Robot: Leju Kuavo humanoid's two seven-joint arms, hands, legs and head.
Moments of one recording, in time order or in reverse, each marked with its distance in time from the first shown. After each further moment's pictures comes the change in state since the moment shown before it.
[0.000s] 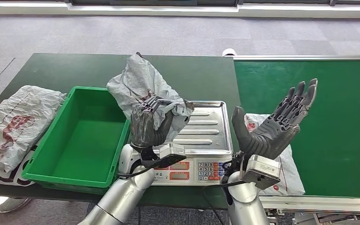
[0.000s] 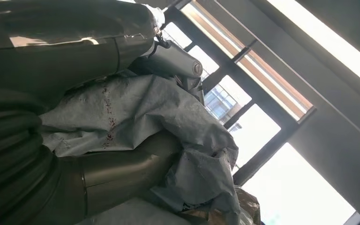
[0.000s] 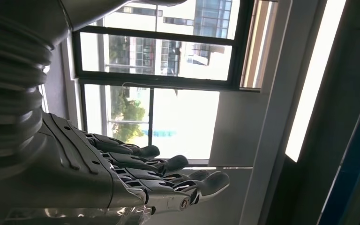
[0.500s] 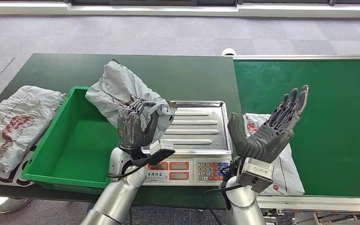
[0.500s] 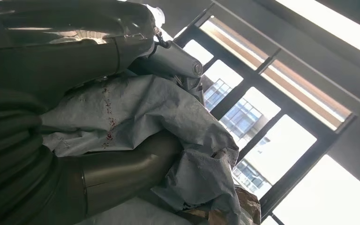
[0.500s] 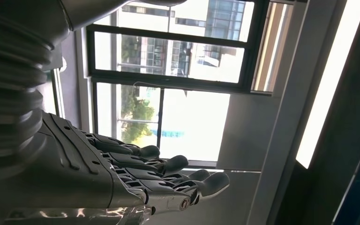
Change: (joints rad) left arm 0.038 -0.026 0.190 0.029 -0.087 0.000 -0.030; right arm 0.036 0.000 0.000 0.021 0.014 -0.001 0.000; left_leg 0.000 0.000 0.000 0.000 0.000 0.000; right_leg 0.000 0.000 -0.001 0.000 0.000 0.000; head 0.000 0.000
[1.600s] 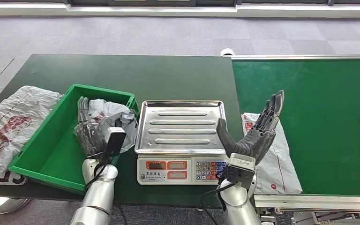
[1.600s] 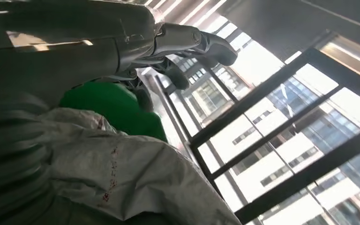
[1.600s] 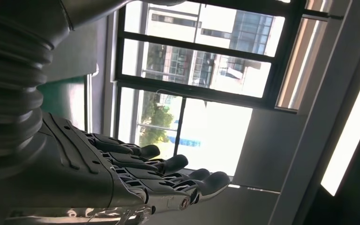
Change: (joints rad) left arm -0.030 -0.036 0.566 0.130 0.127 0.004 -0.151; right arm -0.002 -0.004 0.000 0.131 0.000 0.000 0.000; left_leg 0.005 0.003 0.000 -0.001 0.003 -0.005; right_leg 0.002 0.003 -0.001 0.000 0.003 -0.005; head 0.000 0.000
